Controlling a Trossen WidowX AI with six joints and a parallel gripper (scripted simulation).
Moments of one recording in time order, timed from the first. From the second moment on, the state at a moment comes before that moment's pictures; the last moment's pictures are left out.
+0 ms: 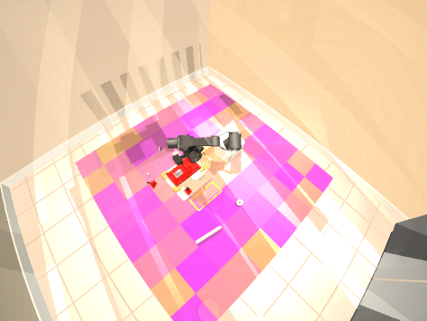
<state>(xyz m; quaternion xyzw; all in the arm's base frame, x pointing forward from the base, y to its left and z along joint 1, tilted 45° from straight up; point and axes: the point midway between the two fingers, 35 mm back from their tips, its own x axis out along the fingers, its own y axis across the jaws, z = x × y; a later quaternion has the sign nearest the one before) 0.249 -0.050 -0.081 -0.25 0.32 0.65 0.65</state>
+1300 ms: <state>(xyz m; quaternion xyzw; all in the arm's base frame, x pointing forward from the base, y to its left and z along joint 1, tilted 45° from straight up) 0.248 -0.034 -0.099 -0.25 0.31 0.65 0.65</state>
